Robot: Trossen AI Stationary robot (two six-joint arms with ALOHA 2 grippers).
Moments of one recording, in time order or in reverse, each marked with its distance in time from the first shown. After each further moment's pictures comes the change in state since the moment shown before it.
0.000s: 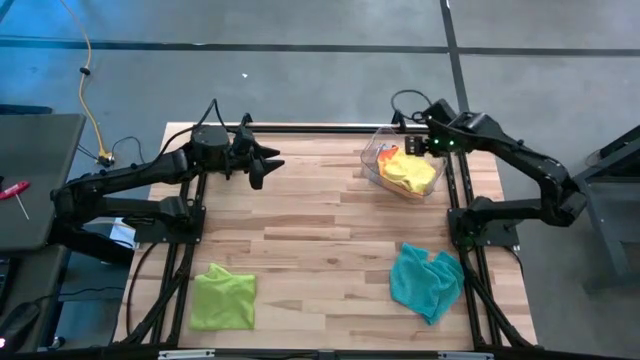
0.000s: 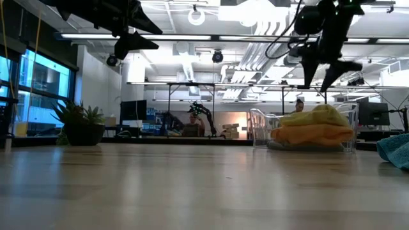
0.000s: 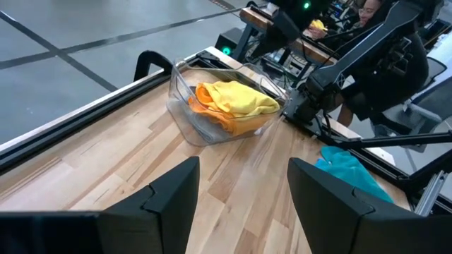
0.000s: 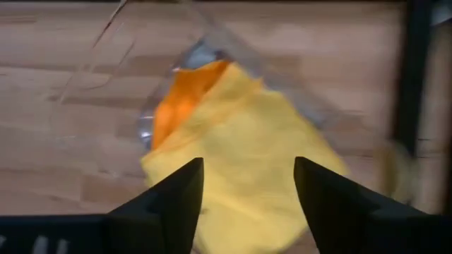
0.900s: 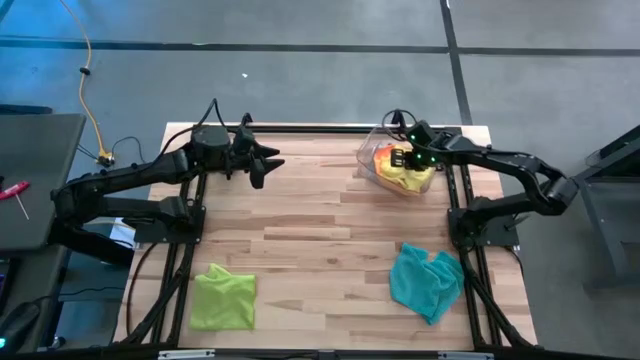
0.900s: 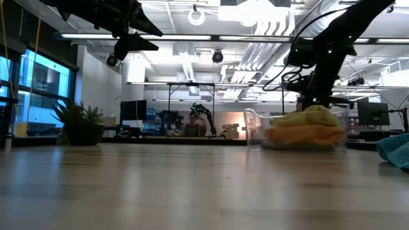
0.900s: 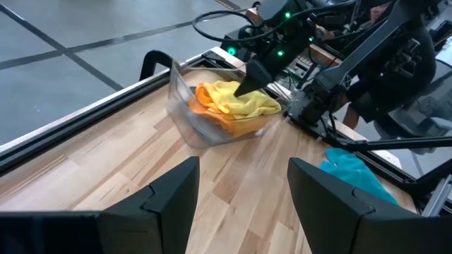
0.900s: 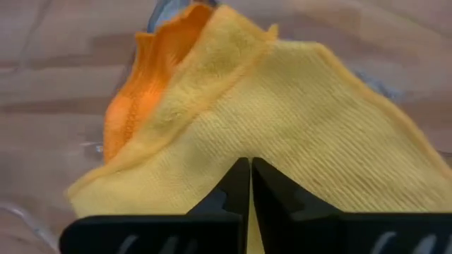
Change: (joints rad) left arm 0.001 0.005 0.000 -0.001 -0.019 -0.006; right arm 0.039 0.141 -0.334 0.491 -0.047 0.124
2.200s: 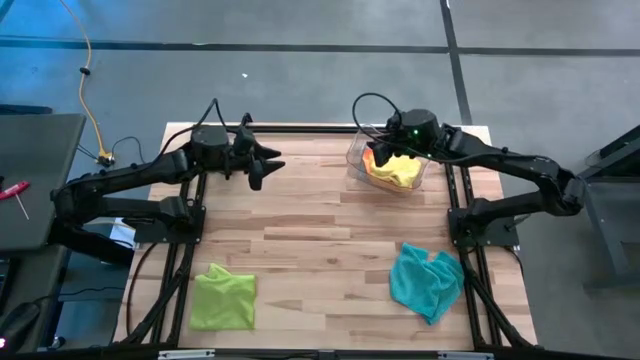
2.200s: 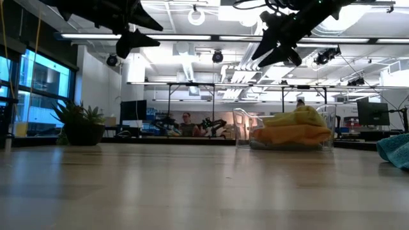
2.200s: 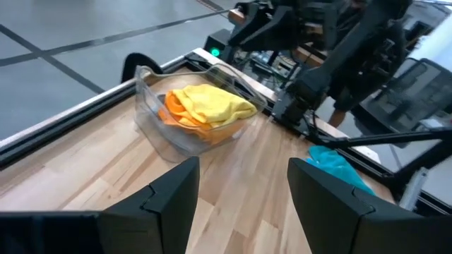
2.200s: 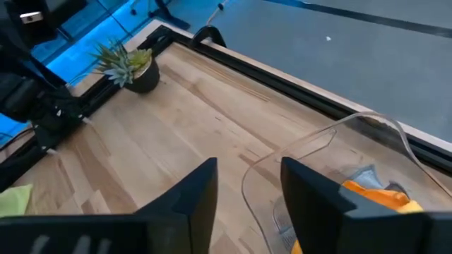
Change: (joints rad) left arm 0.001 -0.004 0.000 0.023 0.062 0.003; right arm 0.278 -0.113 0.267 0.205 0.026 -0.379
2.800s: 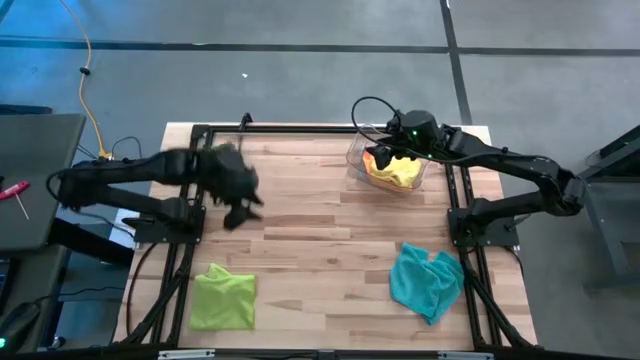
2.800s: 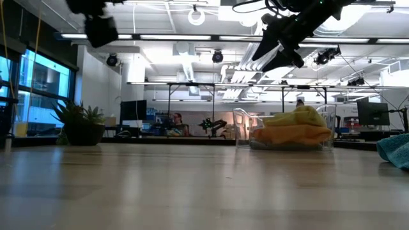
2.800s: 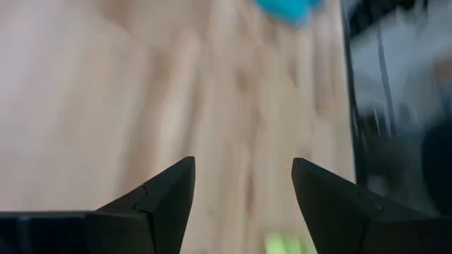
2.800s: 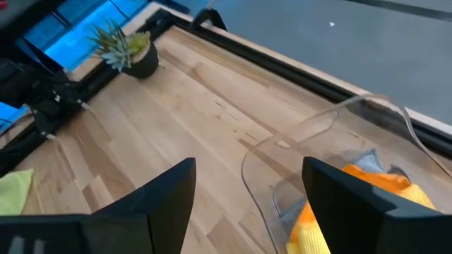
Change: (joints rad) left arm -0.300 0.060 0.251 -0.754 0.139 0.132; right arm 0.000 0.000 0.000 -0.049 -0.027 0.000
